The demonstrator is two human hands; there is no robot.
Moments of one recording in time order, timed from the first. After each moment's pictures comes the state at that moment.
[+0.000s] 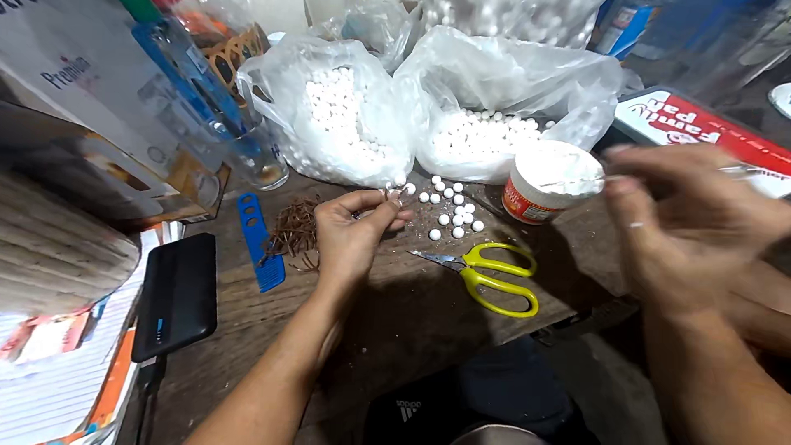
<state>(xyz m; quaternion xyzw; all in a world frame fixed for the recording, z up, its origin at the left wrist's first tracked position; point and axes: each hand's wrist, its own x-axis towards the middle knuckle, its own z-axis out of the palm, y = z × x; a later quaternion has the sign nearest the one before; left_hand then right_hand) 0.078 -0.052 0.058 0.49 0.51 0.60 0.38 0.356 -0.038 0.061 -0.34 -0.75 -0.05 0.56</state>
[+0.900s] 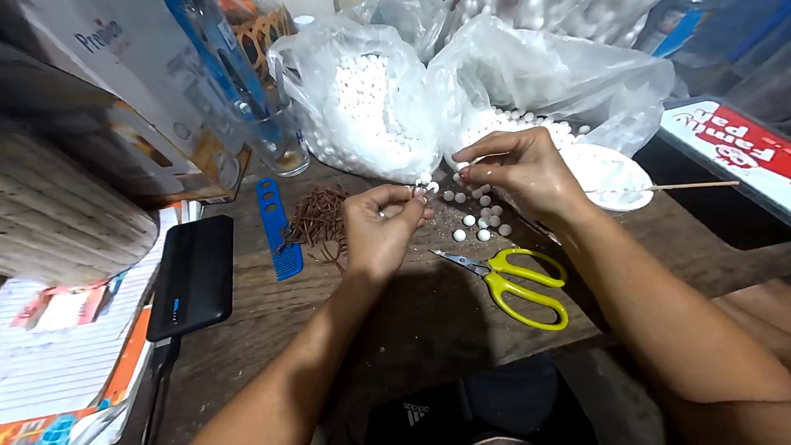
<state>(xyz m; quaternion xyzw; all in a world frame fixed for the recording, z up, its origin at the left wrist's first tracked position) 0.076 -0.047 0.045 0.50 0.50 0.62 0.34 0.261 0.049 0.070 -0.35 -0.73 0.41 0.42</state>
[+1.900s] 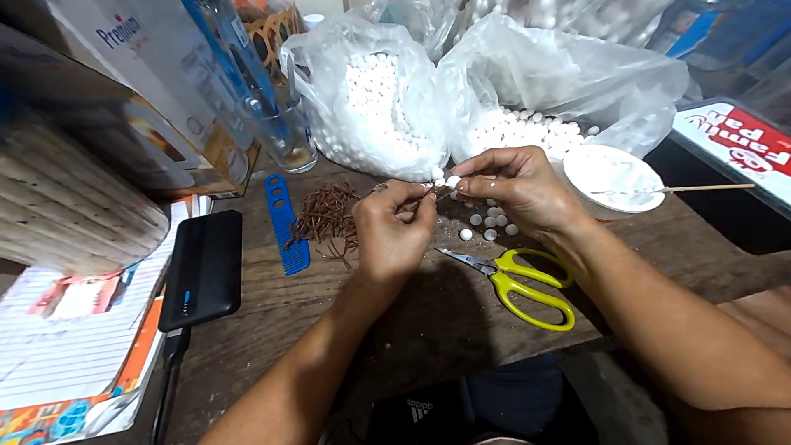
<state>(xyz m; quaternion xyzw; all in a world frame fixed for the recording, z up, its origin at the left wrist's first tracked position) 0.077 -0.042 0.035 0.61 0.49 0.61 0.13 0.249 0.031 0.062 -0.30 -0.65 0.54 0.44</state>
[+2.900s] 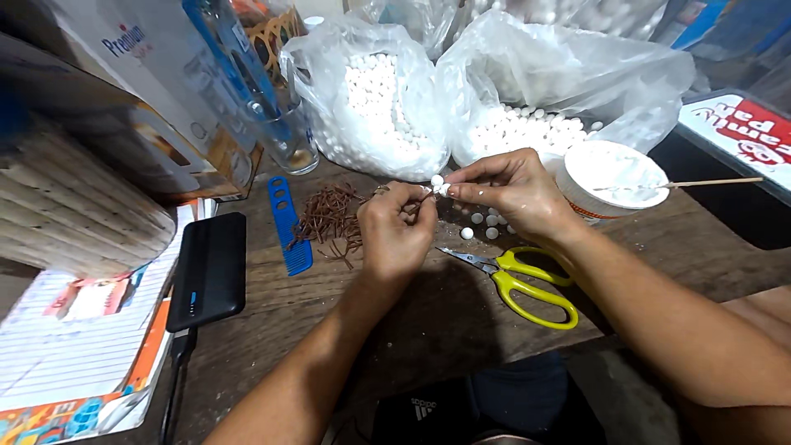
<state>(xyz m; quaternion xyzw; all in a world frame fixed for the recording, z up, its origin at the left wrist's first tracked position) 0.077 -0.040 0.029 0.63 0.50 0.59 0.09 0.244 0.028 0.057 -0.29 -0.71 0.48 0.43</state>
